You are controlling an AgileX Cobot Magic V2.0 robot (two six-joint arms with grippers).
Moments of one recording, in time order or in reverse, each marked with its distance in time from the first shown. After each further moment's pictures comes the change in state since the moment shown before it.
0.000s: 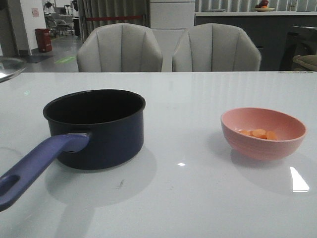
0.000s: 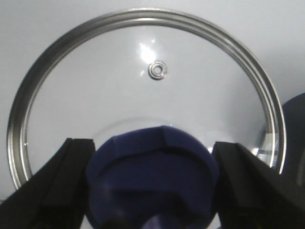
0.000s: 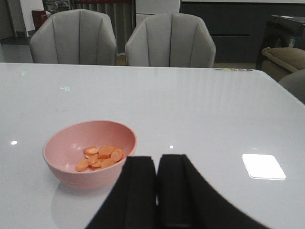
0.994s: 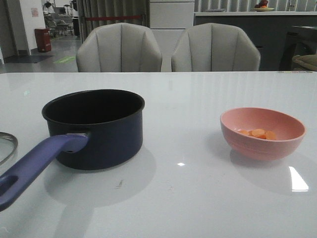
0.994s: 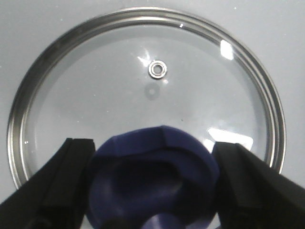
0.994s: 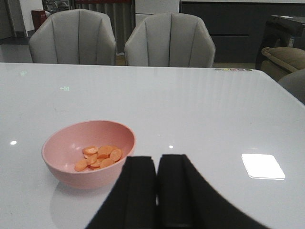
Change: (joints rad) left arm 0.019 -0.002 0.477 -0.025 -0.408 0.014; right arm 0.000 0.000 0.000 0.000 0.000 0.000
